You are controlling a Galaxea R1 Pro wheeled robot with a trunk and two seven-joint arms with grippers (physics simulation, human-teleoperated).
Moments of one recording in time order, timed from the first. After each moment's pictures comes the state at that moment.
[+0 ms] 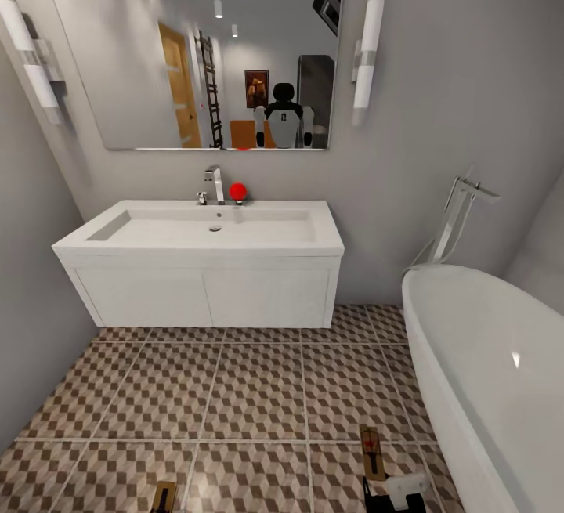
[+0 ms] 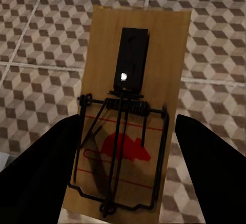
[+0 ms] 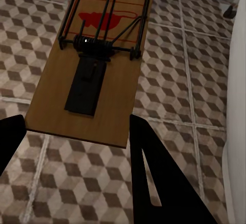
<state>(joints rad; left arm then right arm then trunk) -0.36 -0.04 -0.22 0.07 0.22 -0.71 0.24 -0.26 -0.01 0.12 -0.33 0.11 -0.49 -0.20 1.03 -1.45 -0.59</state>
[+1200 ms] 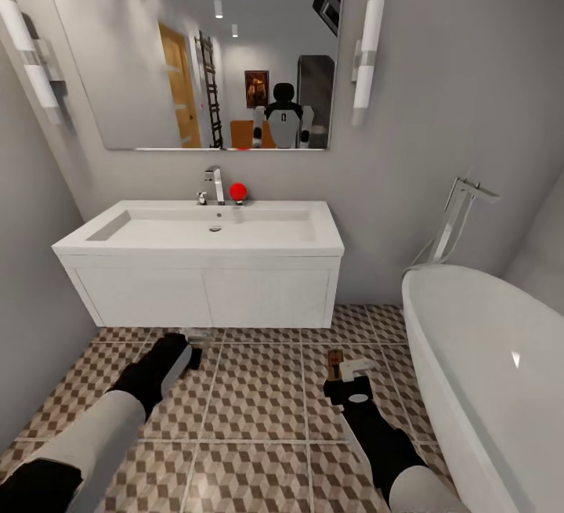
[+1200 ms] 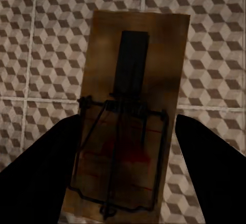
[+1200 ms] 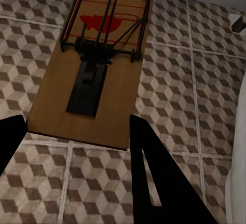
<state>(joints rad) -0.81 0.05 -0.21 -0.58 0.20 0.71 0.27 -0.56 0.14 0.12 -0.62 0.11 0.25 -0.24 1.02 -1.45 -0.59</state>
